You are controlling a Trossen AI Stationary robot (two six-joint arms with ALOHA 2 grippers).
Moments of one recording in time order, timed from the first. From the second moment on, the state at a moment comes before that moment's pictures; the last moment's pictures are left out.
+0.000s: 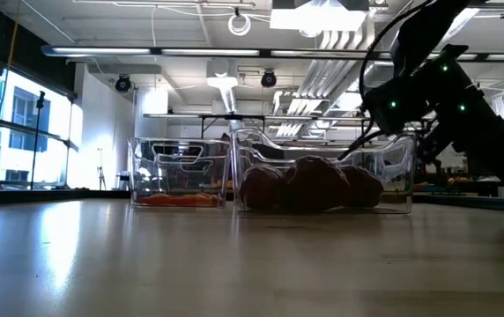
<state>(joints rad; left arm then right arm) 0.35 0.83 0.98 0.07 0.09 -0.44 -0.21 1.57 0.77 -1.29 0.03 0.39</state>
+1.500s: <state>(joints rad) 0.35 0.83 0.98 0.07 0.06 -0.44 0.42 1.57 0.75 -1.37 0.19 2.18</state>
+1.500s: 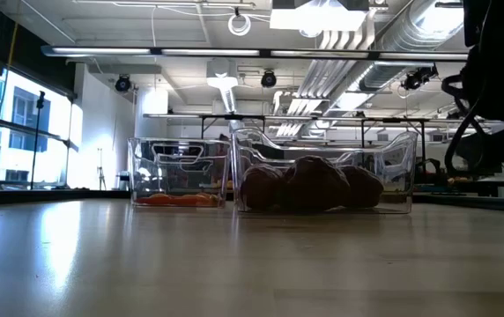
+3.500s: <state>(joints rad) 0.35 0.89 0.98 0.15 0.01 -0.55 0.38 1.81 0.87 -1.39 0.25 2.21</state>
